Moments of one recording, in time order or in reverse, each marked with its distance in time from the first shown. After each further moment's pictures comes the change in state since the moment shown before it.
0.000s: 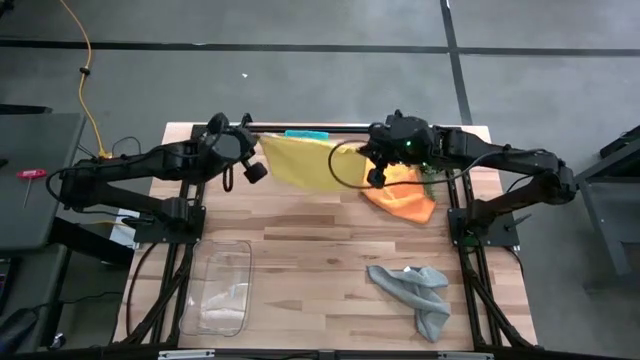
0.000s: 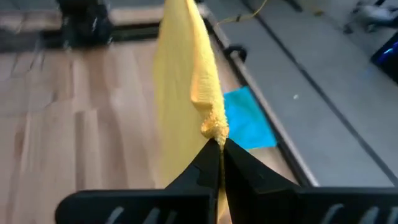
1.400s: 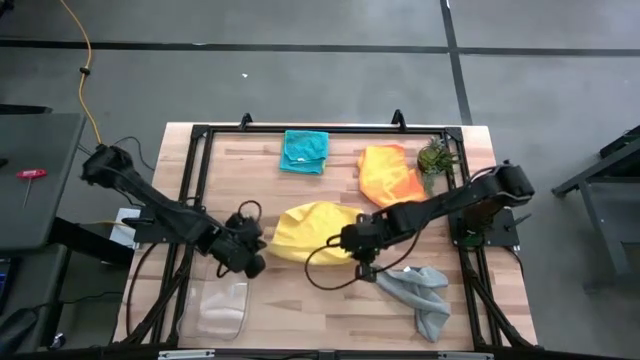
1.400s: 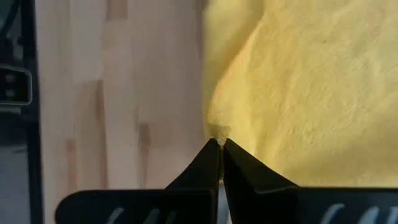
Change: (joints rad) left arm -0.722 0.250 -0.384 0.144 0.282 -1.080; right arm 0.500 0.401 -0.026 -0.155 -0.222 0.435
